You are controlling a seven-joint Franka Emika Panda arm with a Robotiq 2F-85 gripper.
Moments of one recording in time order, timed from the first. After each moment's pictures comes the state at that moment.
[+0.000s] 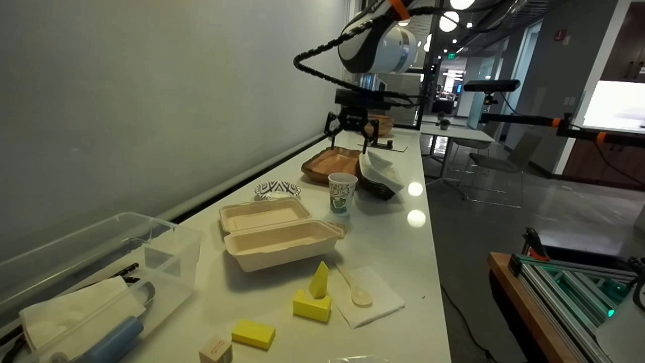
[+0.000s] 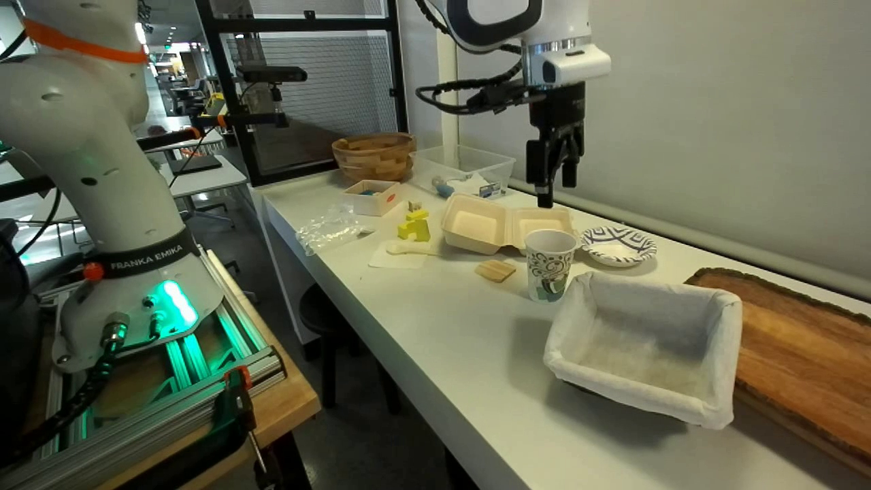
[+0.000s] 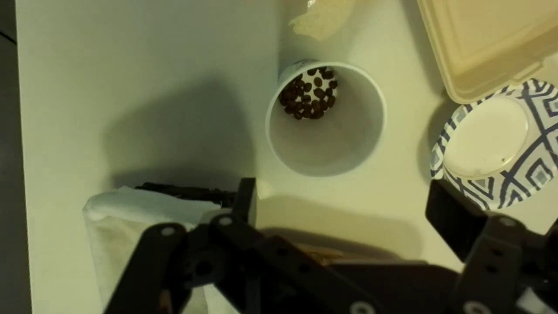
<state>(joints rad) -0.34 0.35 -0.36 -1.93 0.14 2.38 0.64</state>
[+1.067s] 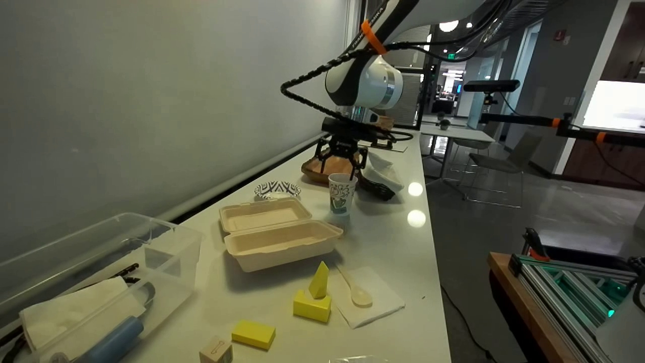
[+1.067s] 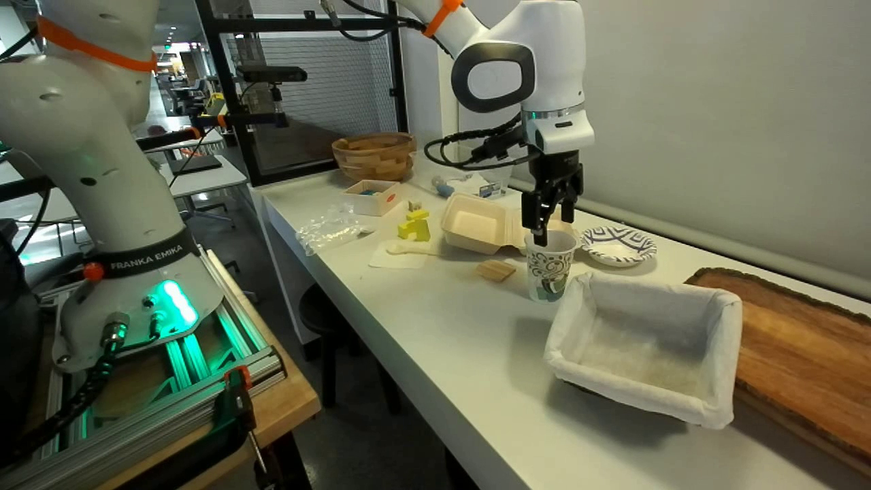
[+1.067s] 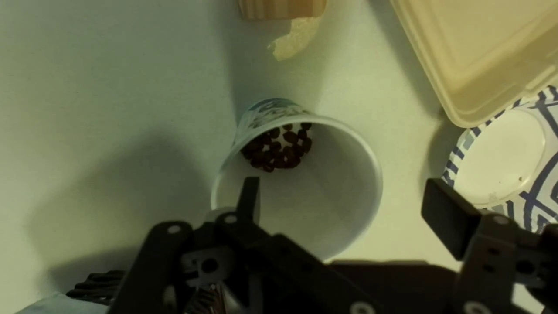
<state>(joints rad) -0.35 0.50 -0.32 -1.93 0.33 2.53 0.63</state>
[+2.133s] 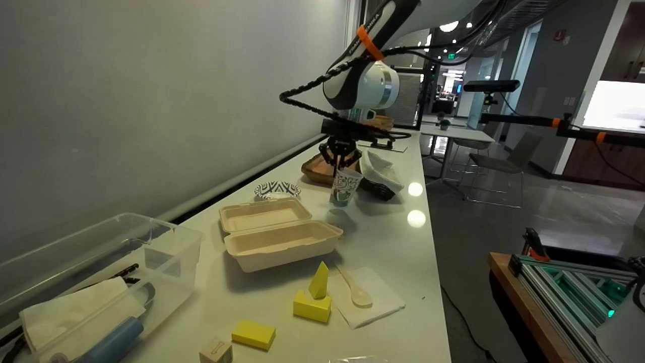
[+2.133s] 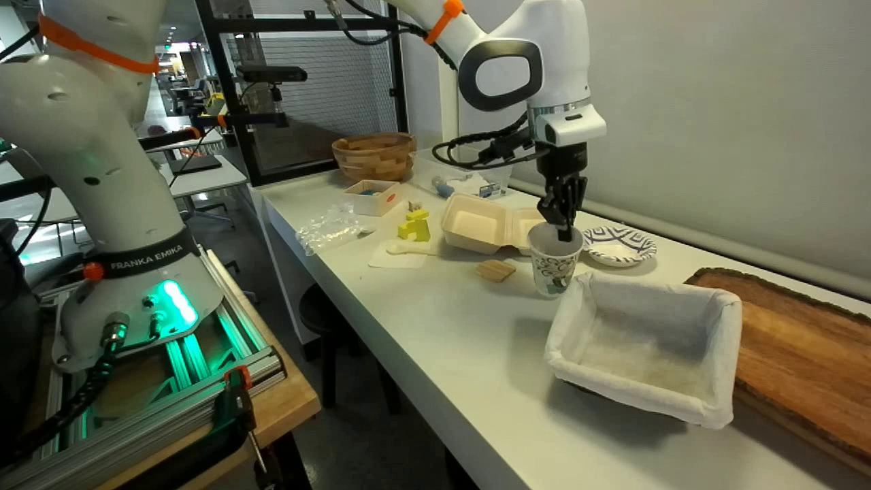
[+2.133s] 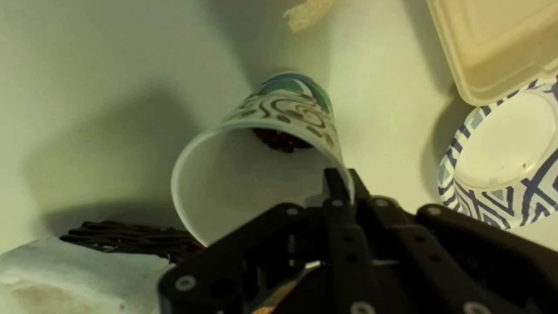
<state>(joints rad) -0.29 0.52 -0.38 -1.90 0.25 2.55 0.64</state>
